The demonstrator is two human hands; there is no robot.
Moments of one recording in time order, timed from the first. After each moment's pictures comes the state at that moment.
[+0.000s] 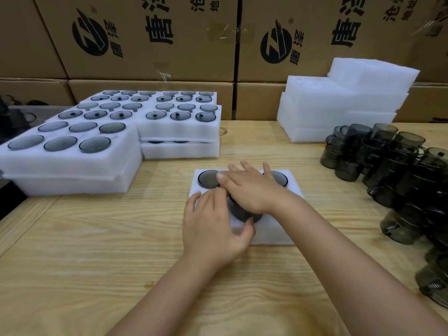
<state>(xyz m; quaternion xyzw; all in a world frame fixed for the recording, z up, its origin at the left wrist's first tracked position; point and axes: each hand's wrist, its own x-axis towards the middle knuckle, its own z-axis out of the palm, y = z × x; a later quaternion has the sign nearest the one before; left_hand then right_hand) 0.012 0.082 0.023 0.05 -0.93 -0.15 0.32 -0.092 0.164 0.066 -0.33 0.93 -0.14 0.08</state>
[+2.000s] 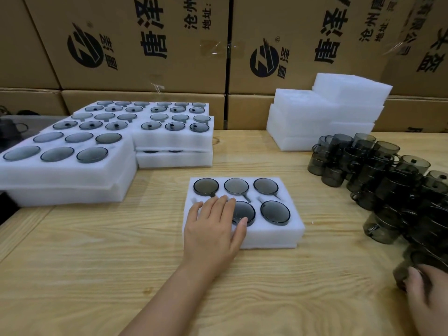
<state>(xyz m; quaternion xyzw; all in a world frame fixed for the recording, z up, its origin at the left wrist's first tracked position) 0.006 0.081 0.006 -0.02 -0.91 -0.03 0.41 0.021 0.417 0.021 0.11 0.98 -0.17 -0.08</state>
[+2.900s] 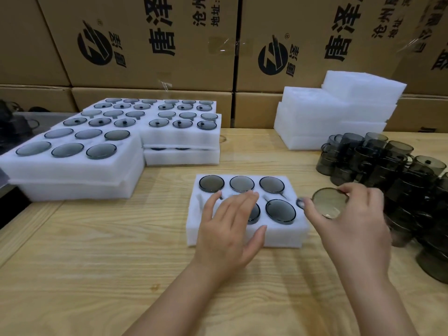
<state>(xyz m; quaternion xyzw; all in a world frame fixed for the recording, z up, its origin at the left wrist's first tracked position) 0.007 0.087 0.008 -0.14 -0.85 -0.11 0.49 -0.015 0.269 0.067 0.05 0.91 -0.26 -0.31</state>
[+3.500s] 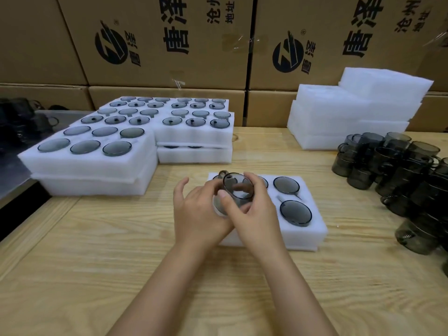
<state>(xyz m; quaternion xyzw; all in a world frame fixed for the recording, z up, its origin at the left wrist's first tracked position) 0.011 0.041 0.037 0.05 -0.88 -0.24 0.40 -0.009 0.142 0.052 -0.18 0.78 -0.60 -0.03</state>
